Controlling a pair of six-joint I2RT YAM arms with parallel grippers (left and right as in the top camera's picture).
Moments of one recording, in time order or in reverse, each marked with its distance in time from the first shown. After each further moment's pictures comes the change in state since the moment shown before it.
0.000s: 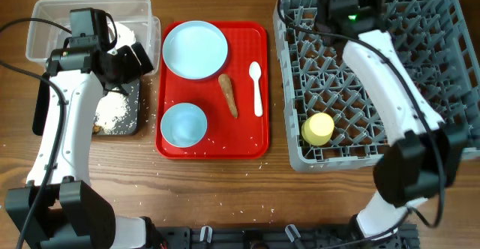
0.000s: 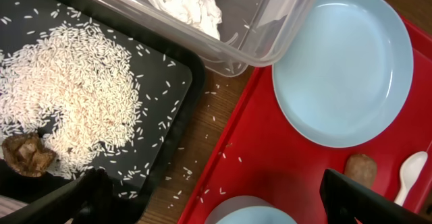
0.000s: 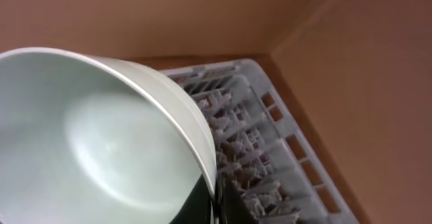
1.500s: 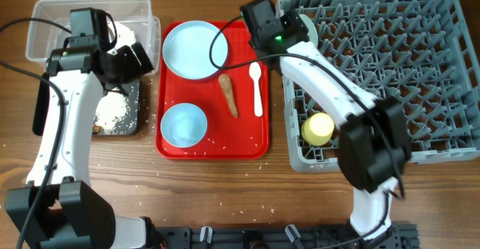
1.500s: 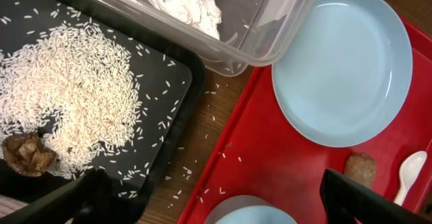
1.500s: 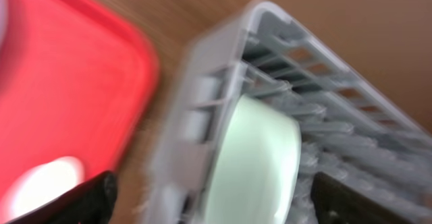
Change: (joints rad) left arm 0.000 -0.001 0.000 -0.001 0.000 0.000; right arm 0.253 0.133 0.003 -0.074 -0.413 -0.231
